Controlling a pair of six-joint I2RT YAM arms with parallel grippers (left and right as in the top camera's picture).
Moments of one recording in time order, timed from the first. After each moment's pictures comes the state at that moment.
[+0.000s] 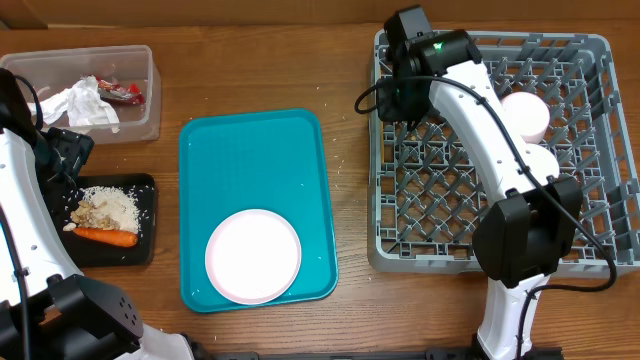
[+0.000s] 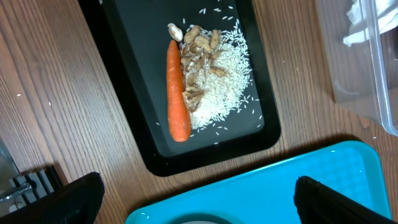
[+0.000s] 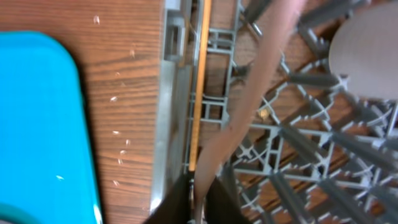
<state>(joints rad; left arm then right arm) 0.50 1.72 1.76 -1.45 -0.15 -0.81 0.32 2.09 1.99 -1.21 0.01 0.27</state>
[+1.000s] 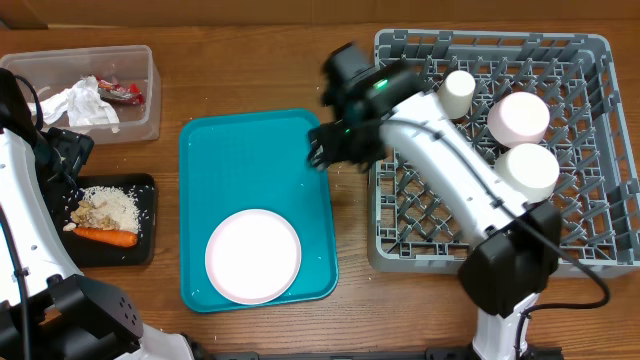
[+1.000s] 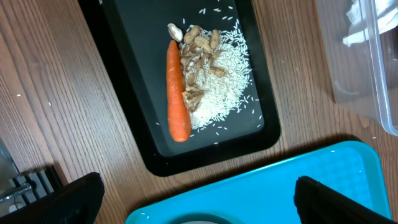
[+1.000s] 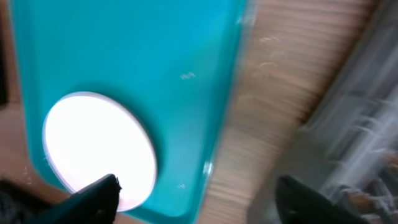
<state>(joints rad) 0.50 1.72 1.76 -1.45 -0.15 -0.81 0.61 2.01 1.93 -1.29 -0.22 0.30</state>
